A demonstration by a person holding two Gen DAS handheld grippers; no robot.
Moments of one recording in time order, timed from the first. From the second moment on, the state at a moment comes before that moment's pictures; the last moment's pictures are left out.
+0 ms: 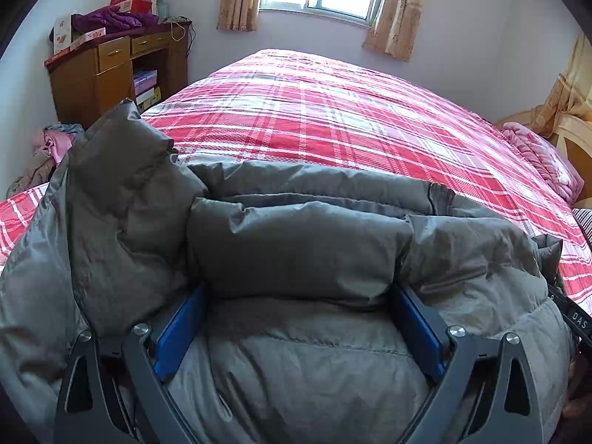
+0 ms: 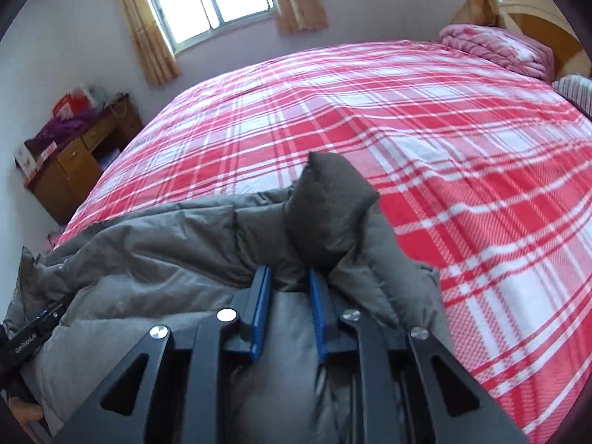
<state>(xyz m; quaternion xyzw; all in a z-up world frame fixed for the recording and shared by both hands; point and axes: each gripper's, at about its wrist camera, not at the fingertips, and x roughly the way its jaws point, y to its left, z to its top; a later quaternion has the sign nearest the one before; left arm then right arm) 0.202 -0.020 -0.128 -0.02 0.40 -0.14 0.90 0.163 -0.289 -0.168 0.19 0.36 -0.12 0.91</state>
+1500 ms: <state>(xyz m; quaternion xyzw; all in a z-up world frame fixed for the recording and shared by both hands) 0.070 0.121 -0.125 -0.33 0.37 -0.14 0.86 0.156 -0.100 -0.175 0.14 0.39 0.05 0.91</state>
